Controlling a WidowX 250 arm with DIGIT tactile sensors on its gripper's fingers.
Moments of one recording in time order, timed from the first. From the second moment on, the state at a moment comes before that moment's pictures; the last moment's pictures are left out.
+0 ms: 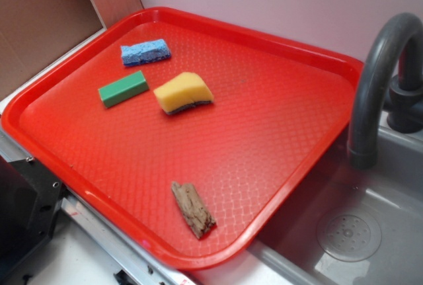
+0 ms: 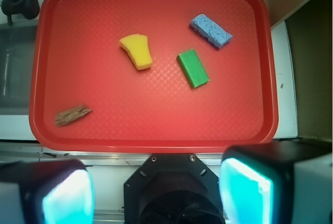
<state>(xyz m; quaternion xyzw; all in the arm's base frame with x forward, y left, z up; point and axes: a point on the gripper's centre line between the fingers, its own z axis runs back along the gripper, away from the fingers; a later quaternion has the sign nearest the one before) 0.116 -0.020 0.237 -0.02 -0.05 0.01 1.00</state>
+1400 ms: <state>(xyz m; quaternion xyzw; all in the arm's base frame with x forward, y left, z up) 0.155 -0.110 0.163 -0.09 0.04 0.30 0.95</state>
